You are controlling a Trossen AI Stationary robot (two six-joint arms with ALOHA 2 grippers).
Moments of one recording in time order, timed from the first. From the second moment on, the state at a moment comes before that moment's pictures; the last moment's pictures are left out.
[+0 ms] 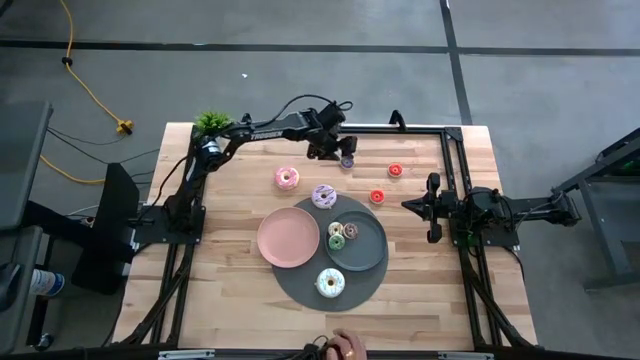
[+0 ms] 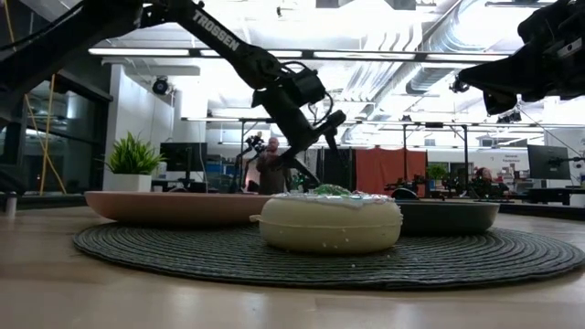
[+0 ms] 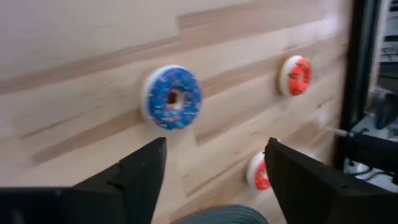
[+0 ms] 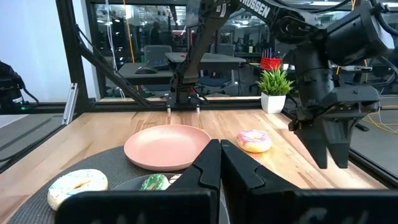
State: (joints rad) left arm 0.50 2.20 1.80 -0.53 0.32 -0.97; right arm 0.07 0.03 0.01 0.06 0.15 0.00
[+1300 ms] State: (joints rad) left arm 0.49 2.15 1.77 -0.64 0.29 -0.92; right arm 0.07 0.03 0.01 0.06 0.15 0.00
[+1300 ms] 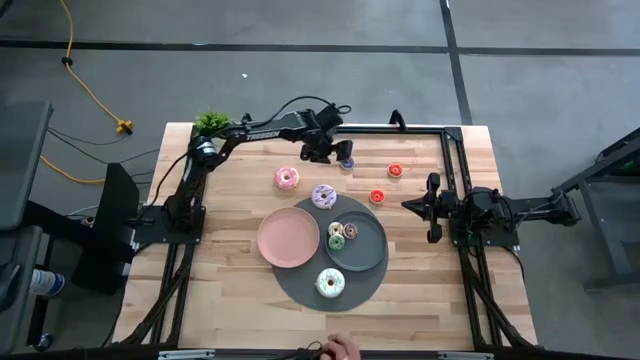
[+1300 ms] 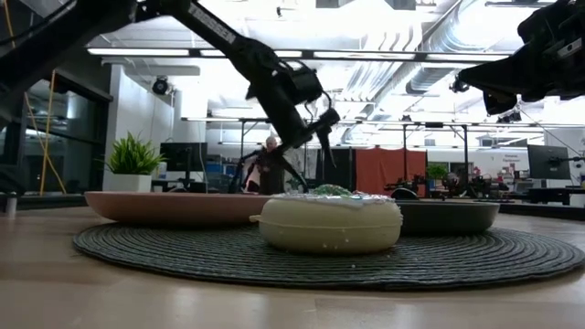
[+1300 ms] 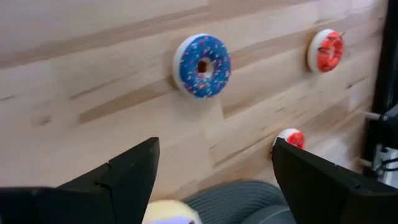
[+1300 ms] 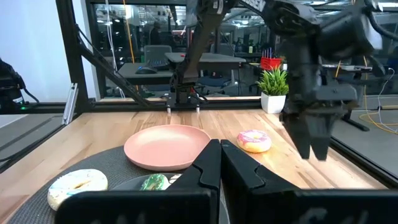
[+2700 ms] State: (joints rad) left arm 0.34 1.93 1.17 -0.01 0.04 -1.61; right arm 0.07 0.03 0.01 0.06 0.15 0.00
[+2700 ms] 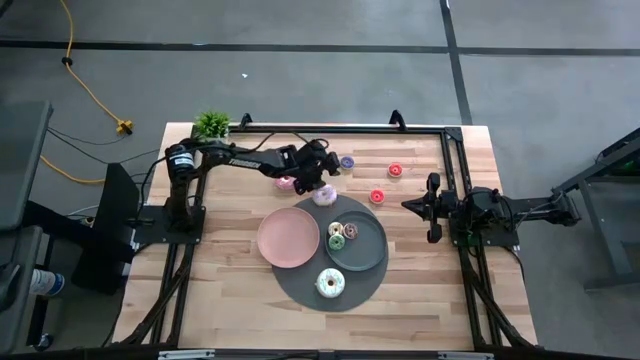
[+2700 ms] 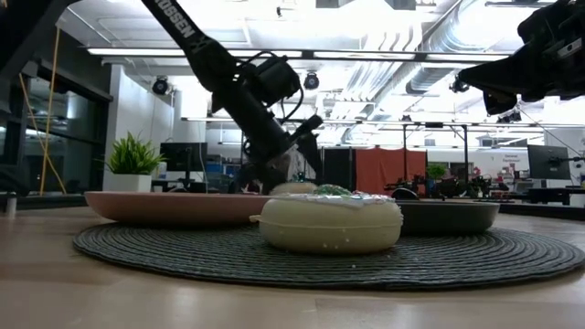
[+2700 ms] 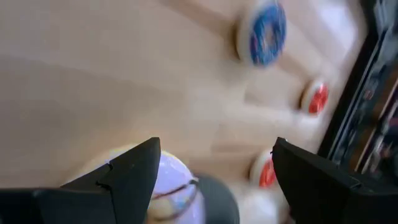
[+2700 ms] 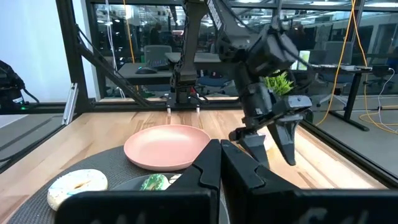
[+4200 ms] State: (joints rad) left arm 0.38 2.13 1.39 0.08 0.01 -1.39; right arm 0.07 0.03 0.01 0.06 0.15 0.00
